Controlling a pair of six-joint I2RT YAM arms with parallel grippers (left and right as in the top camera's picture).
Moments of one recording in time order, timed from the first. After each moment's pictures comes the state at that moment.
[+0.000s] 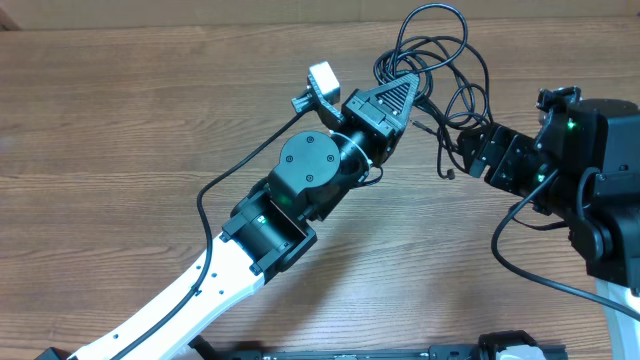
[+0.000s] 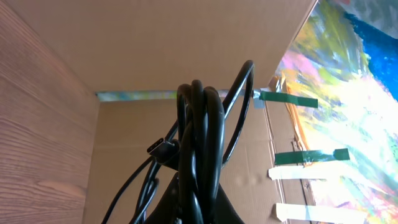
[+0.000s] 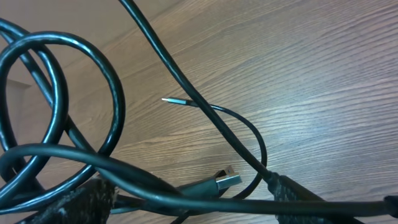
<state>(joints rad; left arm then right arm) -0.81 1.34 1.19 0.23 -0.10 -1.54 0.11 1.12 1.49 -1.17 -0.19 0.49</state>
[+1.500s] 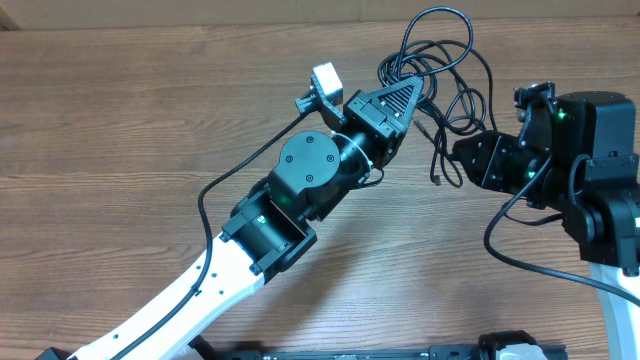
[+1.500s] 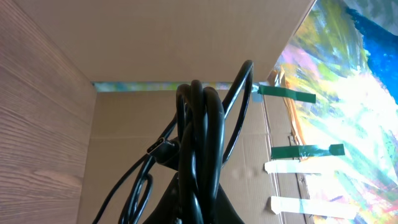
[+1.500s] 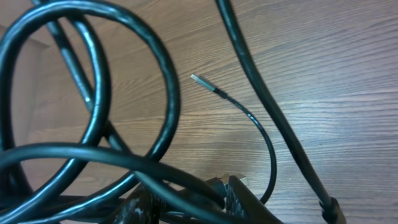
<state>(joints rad) -0.81 1.34 1.19 0.23 -0.06 -1.57 0.11 1.16 1.49 -1.18 -0.33 0.37</state>
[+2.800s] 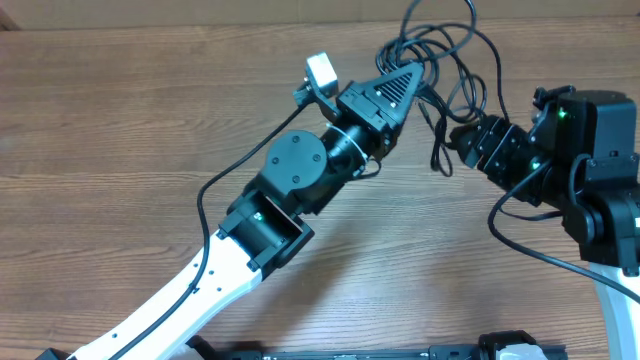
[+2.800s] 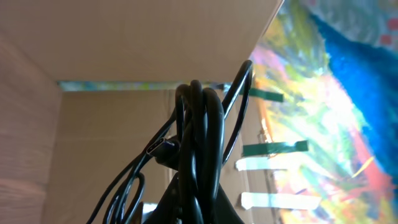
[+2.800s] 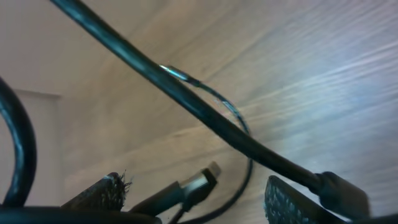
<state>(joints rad) -0.78 1.34 1.19 0.34 -0.03 -1.61 0.11 1.16 1.49 -1.14 -0.28 0.68</state>
